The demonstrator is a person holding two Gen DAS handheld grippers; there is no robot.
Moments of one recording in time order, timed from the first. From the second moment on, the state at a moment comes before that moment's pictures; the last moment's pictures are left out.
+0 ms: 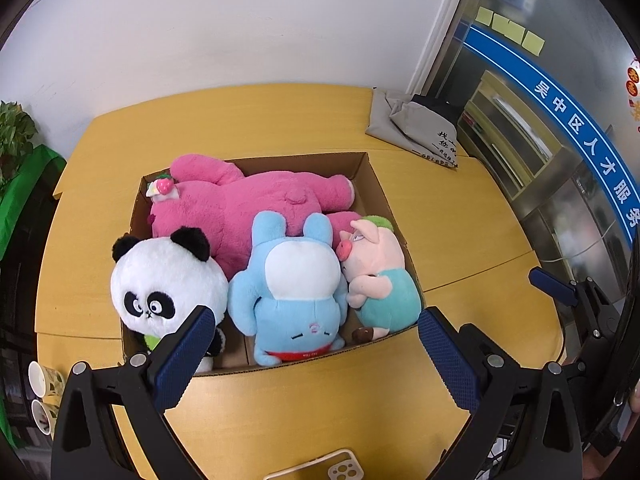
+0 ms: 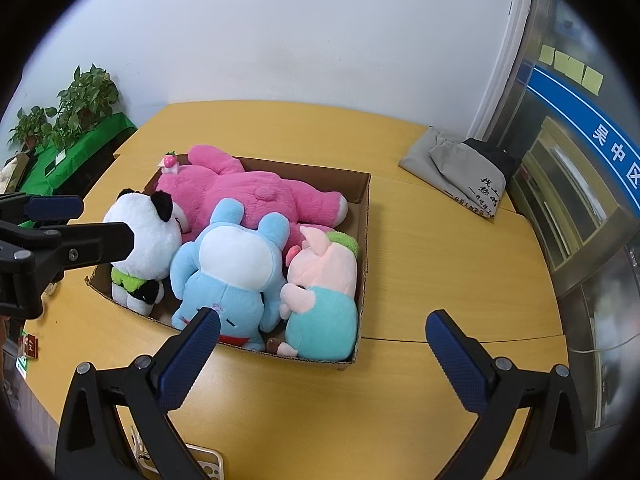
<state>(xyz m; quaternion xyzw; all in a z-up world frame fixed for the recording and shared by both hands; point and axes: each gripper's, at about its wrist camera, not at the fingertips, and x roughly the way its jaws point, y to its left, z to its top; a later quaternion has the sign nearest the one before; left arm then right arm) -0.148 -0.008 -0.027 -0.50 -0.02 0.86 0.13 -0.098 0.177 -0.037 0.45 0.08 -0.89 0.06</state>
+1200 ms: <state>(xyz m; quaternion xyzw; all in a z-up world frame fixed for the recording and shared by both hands) -0.103 -0.030 -0.048 -0.52 -0.03 0.85 0.11 -0.066 0.165 -0.048 0.46 0.08 -0.88 0.07</state>
